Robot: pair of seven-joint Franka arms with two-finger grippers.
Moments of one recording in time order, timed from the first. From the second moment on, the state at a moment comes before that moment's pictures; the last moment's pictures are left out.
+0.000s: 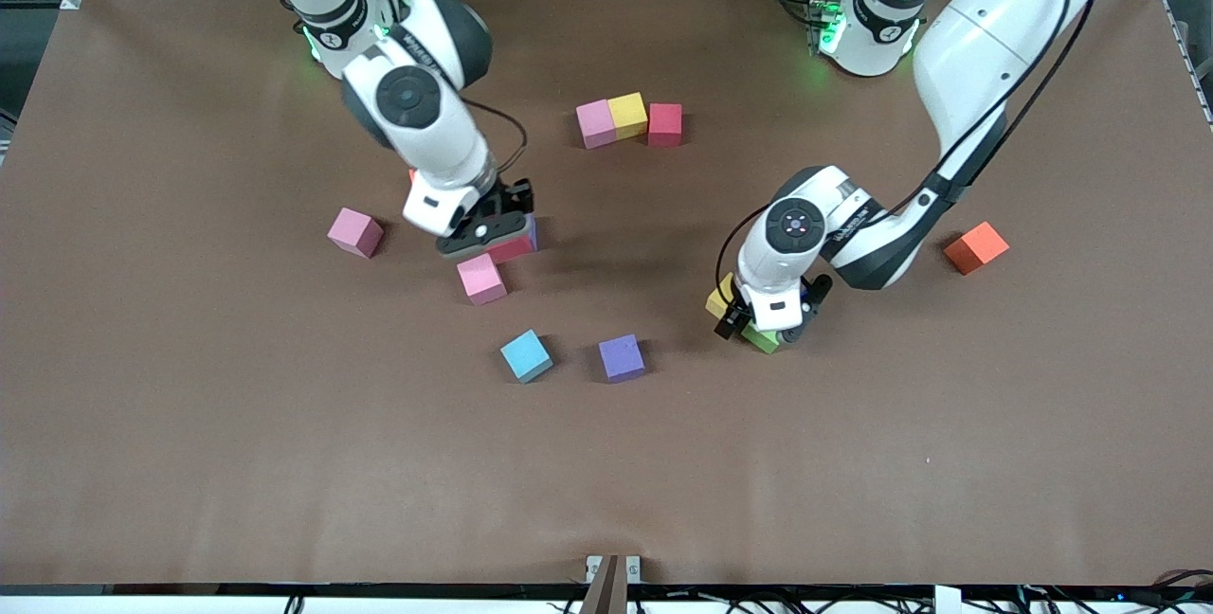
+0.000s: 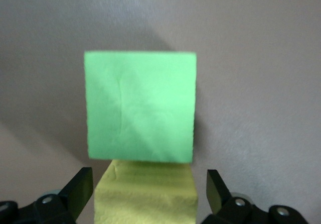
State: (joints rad) left arm 0.05 0.72 -0.61 -1.83 0.58 2.38 -1.80; right arm 0.03 0.28 0.66 -2.04 -0.12 2.30 0.50
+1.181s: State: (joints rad) left arm 0.10 0.62 -0.61 -1.80 0.54 2.29 -1.81; right arm 0.73 0.57 0.34 -1.82 -0.12 2.43 1.20
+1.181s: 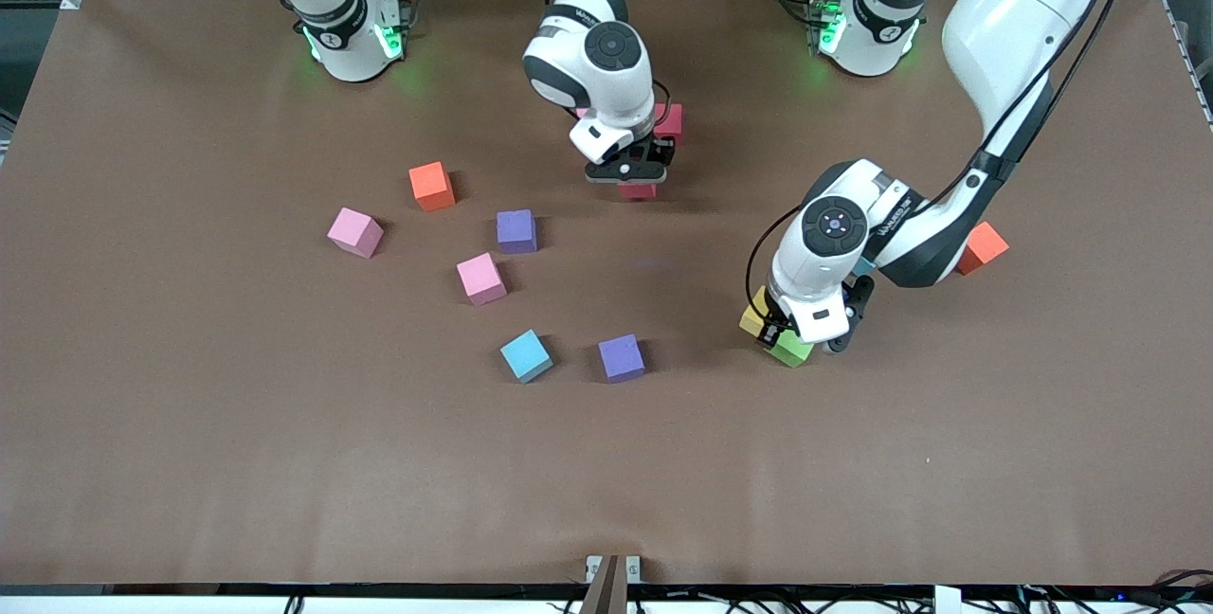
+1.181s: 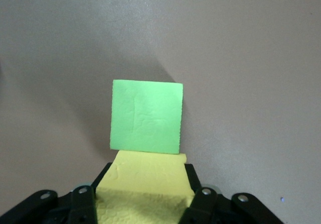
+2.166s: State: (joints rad) left arm 0.12 0.63 -0.61 -1.82 0.47 2.29 -1.49; right arm 0.92 0.61 0.22 -1.77 -0.12 2.43 1.32
